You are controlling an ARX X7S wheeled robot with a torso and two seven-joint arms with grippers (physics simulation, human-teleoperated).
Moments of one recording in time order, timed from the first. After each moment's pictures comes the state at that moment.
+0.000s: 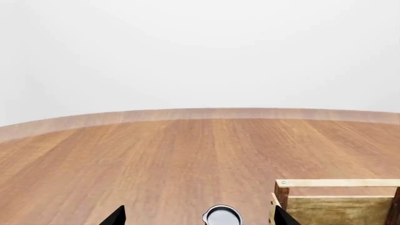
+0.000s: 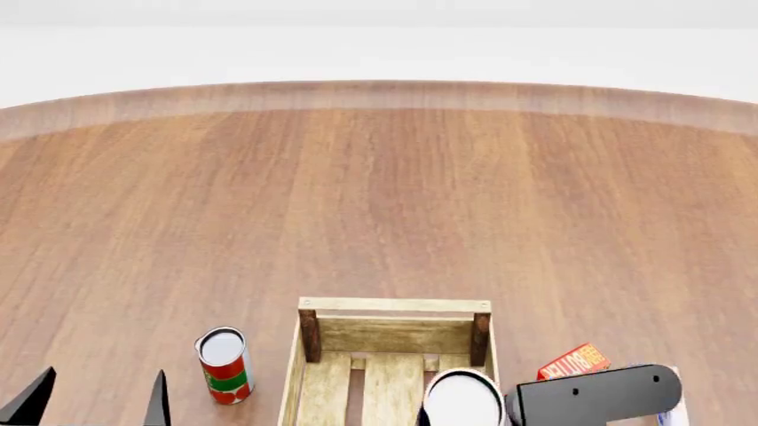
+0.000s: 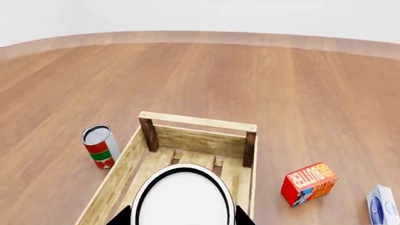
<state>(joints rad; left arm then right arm) -0.03 -0.26 0.21 0.18 -0.26 -0.12 -0.25 0.25 0.47 -0.02 -0.69 0.99 1.13 0.45</state>
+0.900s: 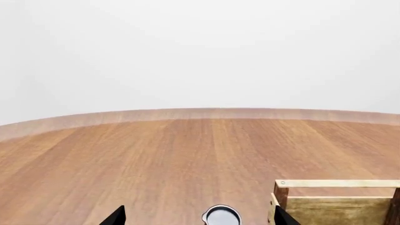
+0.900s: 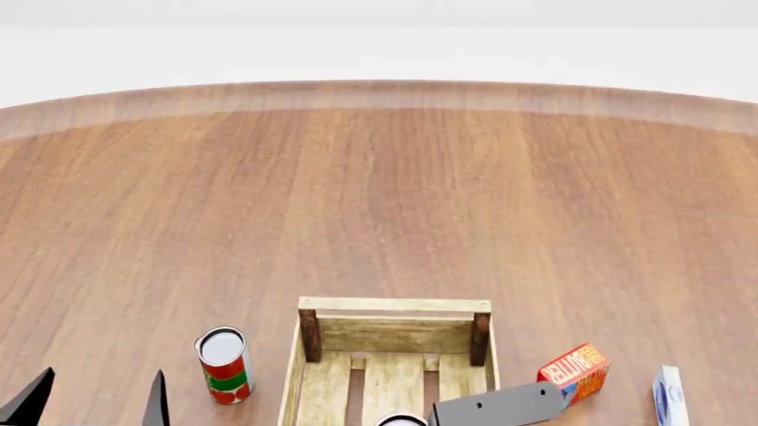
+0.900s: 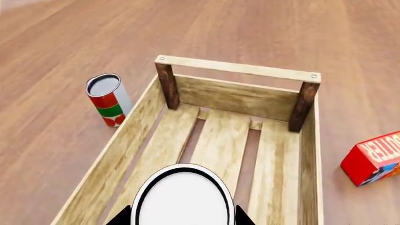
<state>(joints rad) -0.03 -0.28 0.22 0.19 -0.28 -0.12 -0.26 0.30 0.38 -0.33 -0.31 0.72 0.90 0.27</state>
